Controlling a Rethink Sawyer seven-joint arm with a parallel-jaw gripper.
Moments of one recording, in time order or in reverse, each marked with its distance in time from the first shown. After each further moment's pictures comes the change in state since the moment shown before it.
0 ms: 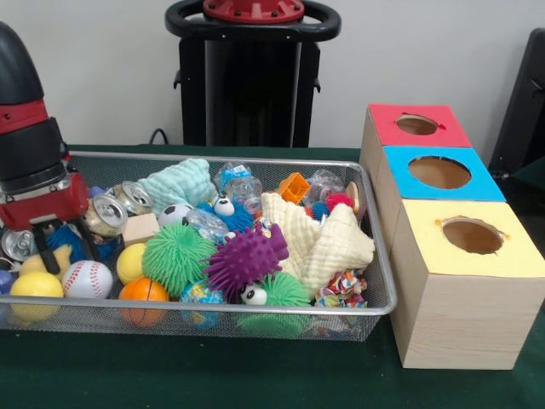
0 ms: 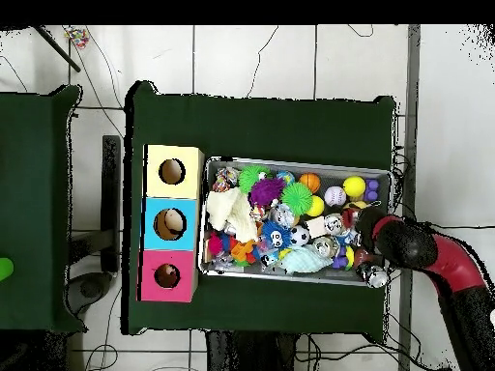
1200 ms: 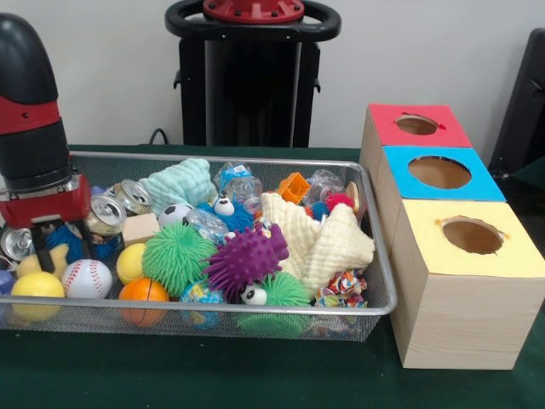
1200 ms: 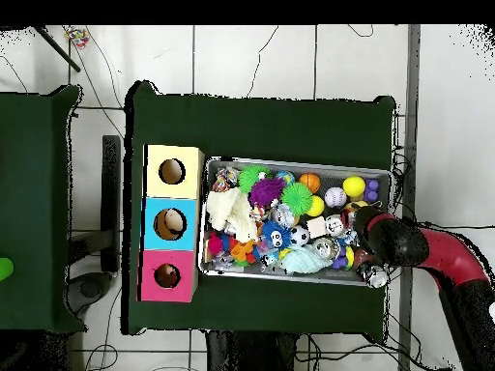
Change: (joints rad) arm 0.079 -0.063 -0.072 0.000 -0.037 -0.041 0.000
